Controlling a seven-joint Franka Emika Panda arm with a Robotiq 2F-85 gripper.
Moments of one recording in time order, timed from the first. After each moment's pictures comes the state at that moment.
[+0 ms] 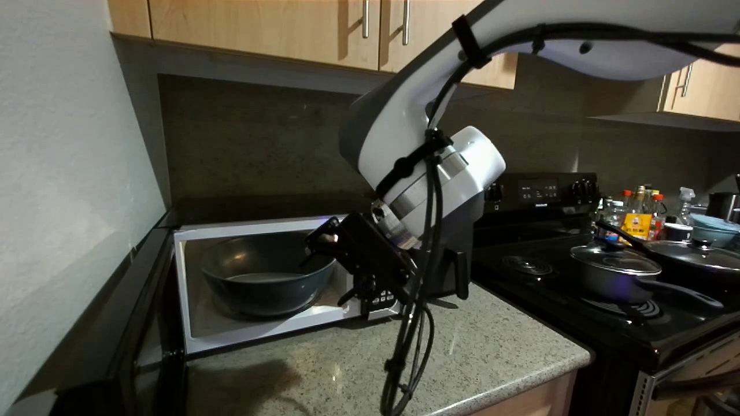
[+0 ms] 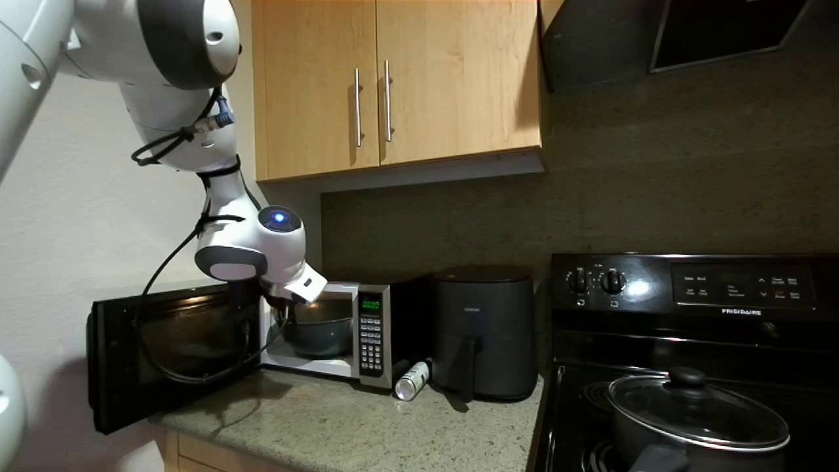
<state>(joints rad) 0.27 0.36 0.32 -1.99 1.35 3.07 -0.16</state>
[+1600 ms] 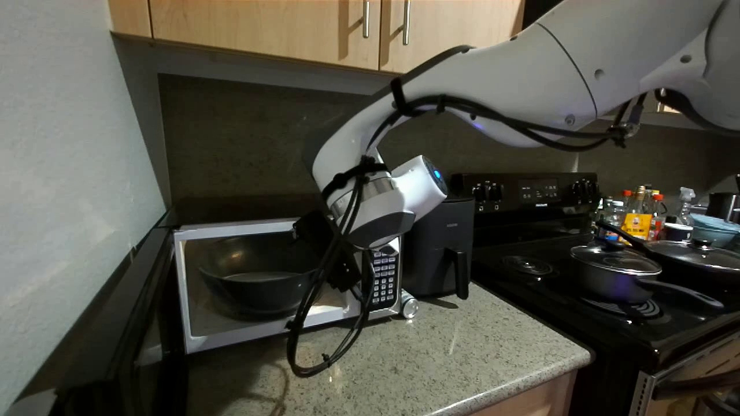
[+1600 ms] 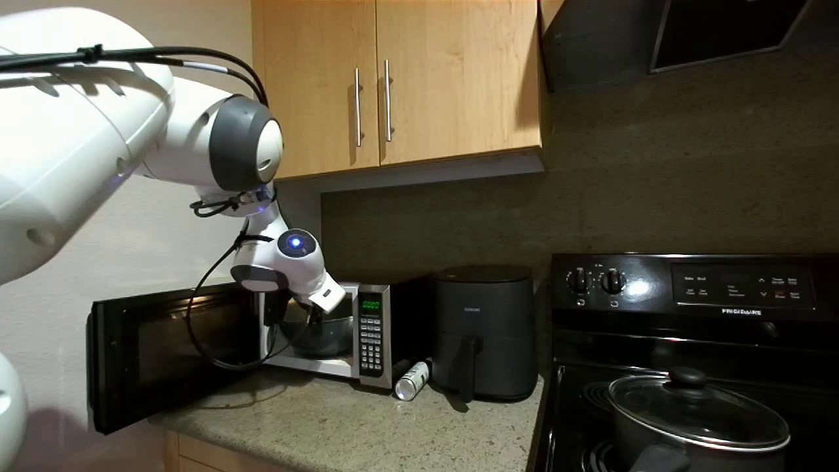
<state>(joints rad) 0.27 0.70 0.33 -1.54 1.42 3.23 -0.16</state>
